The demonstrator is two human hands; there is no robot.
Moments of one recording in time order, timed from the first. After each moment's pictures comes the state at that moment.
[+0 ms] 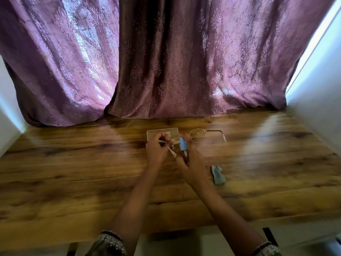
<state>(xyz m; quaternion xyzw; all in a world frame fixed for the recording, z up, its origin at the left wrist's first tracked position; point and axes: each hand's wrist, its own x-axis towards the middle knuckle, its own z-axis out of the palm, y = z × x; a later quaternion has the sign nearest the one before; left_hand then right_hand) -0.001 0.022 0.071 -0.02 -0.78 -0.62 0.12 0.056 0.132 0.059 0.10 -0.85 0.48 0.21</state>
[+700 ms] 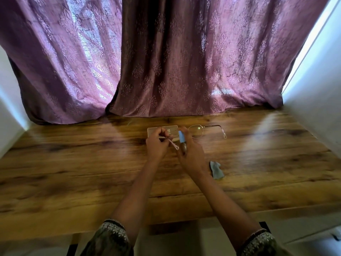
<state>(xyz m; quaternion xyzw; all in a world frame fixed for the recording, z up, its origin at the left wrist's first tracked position) 0.007 0.020 0.077 0.00 -0.78 -0.62 0.12 0.056 0.129 0.075 0.05 -0.90 0.40 0.20</state>
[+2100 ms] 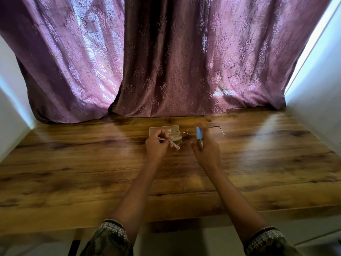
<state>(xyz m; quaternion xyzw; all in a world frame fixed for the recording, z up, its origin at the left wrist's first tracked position) 0.014 0.017 0.071 -0.01 -0.78 -0.62 0.12 0.051 0.174 0.068 0.00 -0.89 0.38 0.24</state>
